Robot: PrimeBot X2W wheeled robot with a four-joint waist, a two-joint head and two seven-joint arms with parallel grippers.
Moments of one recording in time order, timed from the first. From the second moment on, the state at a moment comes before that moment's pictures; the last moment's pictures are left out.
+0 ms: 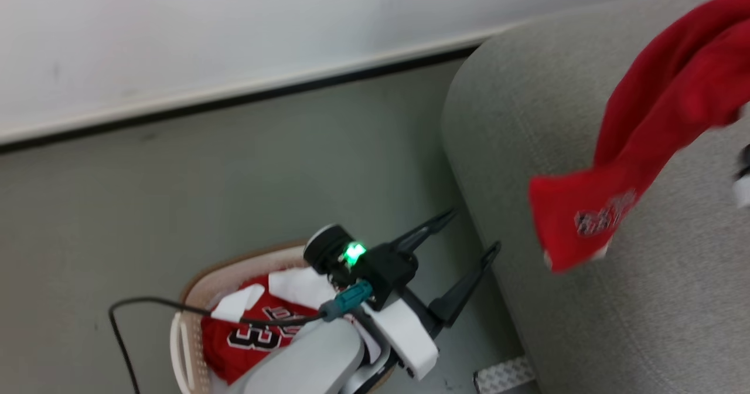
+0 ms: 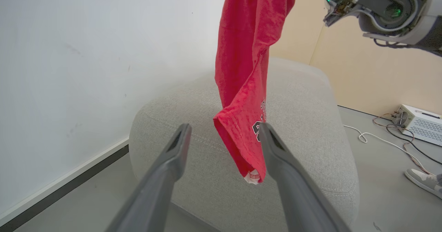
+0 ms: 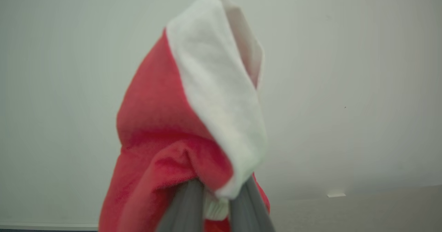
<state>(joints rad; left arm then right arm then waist) -0.63 0.15 -0.90 0.30 -0.39 -0.05 -0.26 -0.66 -0.50 0.27 0.28 0.74 0.13 -0.26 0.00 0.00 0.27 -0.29</state>
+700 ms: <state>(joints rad) -0.84 0.12 -0.87 0.32 -0.33 -0.08 -0.26 -1.09 -0.54 -0.34 0.91 0.27 0.13 -0.26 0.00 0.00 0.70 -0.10</state>
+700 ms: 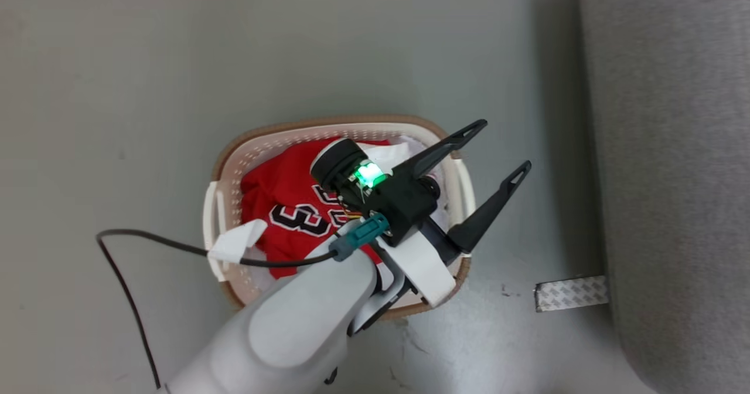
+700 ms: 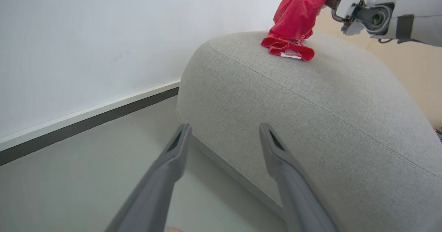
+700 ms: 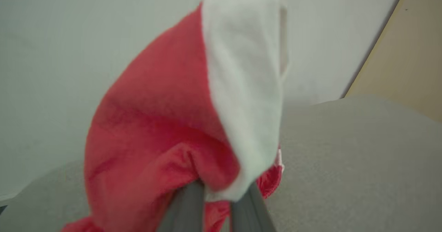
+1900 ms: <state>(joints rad) -0.27 0.13 -0.51 0.31 -0.32 -0.05 -0.26 -0.21 -0.09 -0.20 0.35 0.11 0.13 -0.26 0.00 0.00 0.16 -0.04</state>
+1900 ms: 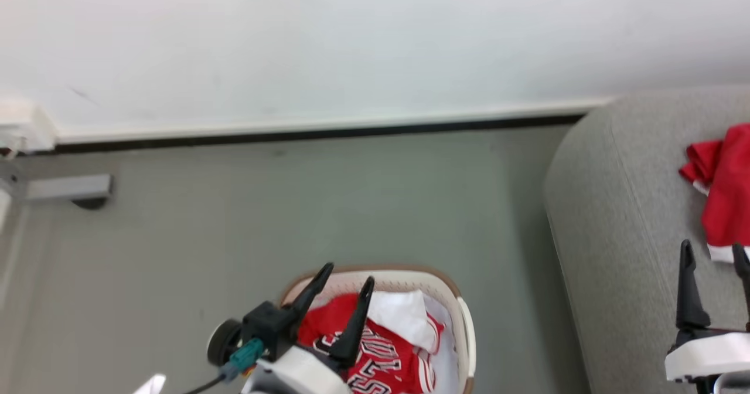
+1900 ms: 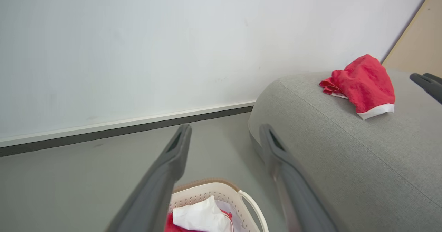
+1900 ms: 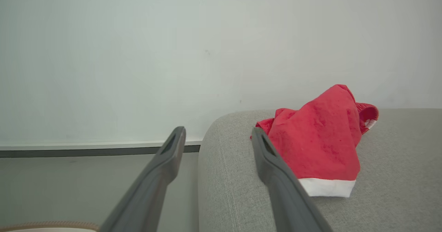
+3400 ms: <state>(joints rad) -0.22 0.05 -0.22 0.39 -0.08 -0.10 -0.26 -0.14 -0.05 -0.01 0.25 0.08 0.13 -0.26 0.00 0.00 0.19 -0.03</state>
